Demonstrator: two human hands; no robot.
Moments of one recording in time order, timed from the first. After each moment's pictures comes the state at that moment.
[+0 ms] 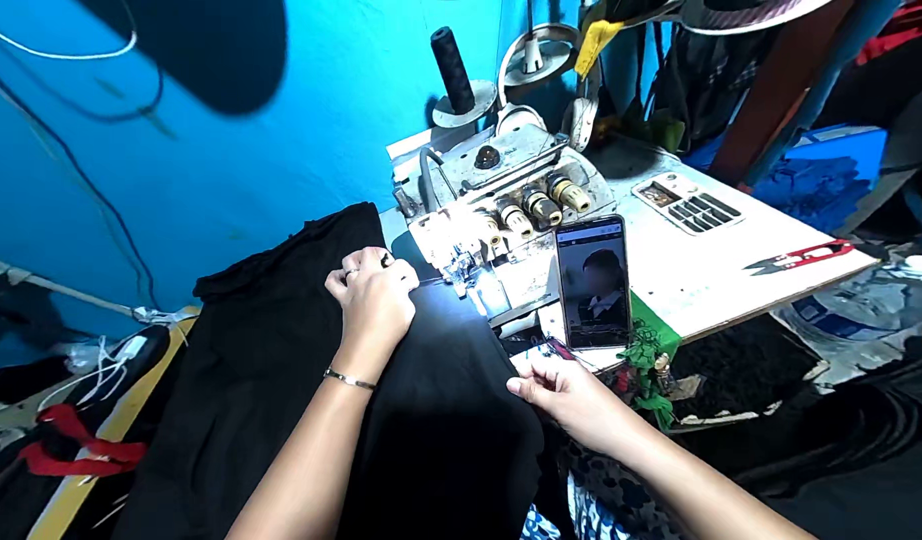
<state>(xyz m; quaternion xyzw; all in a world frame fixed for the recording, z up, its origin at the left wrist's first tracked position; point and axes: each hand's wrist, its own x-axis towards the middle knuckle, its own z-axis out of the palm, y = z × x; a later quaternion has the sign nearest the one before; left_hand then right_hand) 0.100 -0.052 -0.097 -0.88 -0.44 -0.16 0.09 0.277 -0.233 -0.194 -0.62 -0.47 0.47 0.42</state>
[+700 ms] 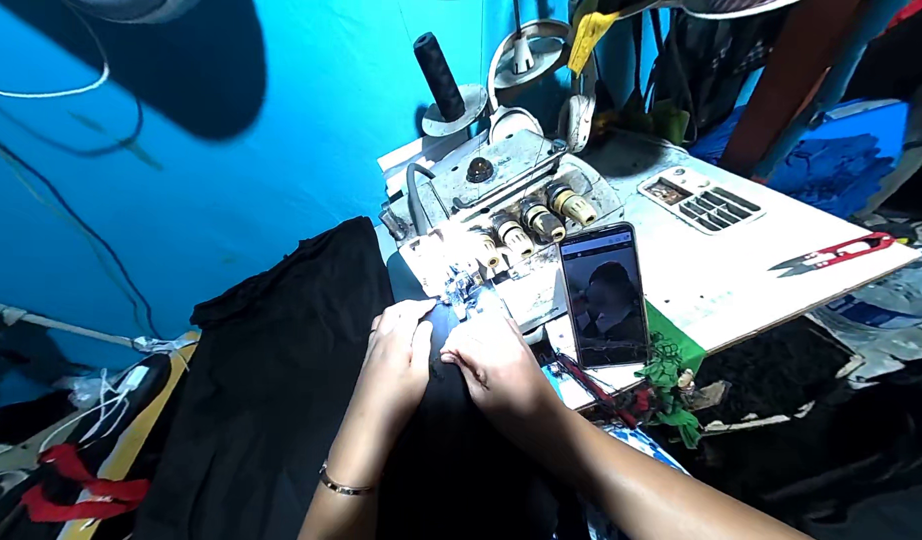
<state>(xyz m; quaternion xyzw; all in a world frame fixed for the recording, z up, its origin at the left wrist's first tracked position) 0.089 -0.075 -0.115 -0.89 -0.41 -0.18 -0.08 0.228 -0.152 -0.183 -0.56 -0.65 -0.01 0.51</state>
